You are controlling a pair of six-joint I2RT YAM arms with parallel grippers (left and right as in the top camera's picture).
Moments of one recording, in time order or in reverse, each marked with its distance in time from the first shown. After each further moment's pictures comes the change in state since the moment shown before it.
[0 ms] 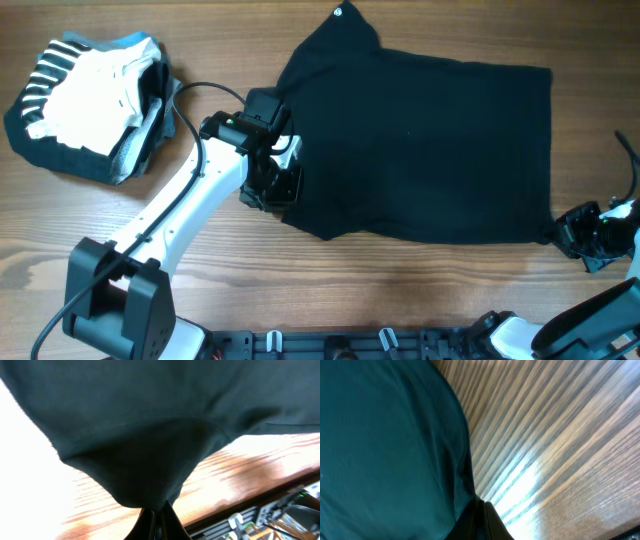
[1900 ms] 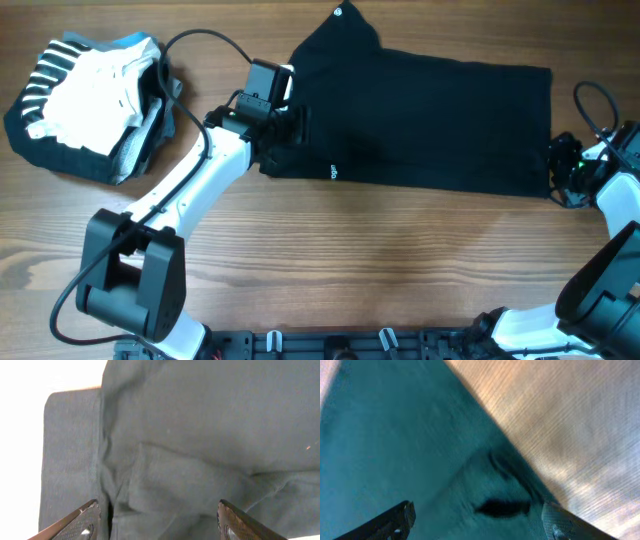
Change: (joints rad) left arm 0.047 0.101 0.002 0.625 -0.325 0.005; right arm 0.252 0.212 0.000 0.633 -0.018 0.151
